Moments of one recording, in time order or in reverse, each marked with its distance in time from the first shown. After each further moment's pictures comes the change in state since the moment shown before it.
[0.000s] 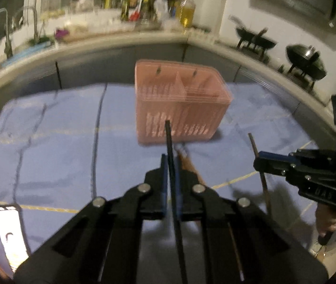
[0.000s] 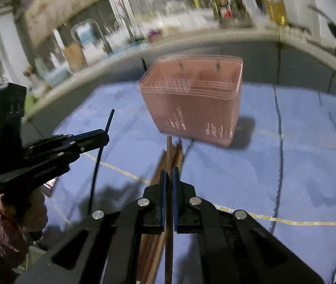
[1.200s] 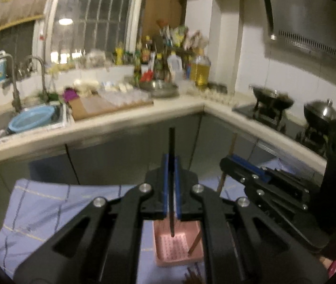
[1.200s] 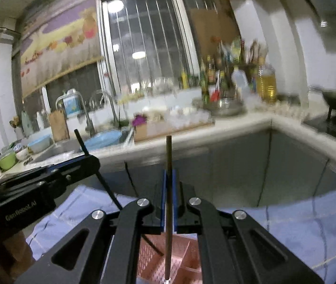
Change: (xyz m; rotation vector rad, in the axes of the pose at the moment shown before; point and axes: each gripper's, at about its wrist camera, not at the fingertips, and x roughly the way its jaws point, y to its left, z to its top) left arm 0.025 0.018 0.190 -0.014 -0.223 0.101; right arm 0.070 -0.011 0.192 0.015 -0.296 -0.107
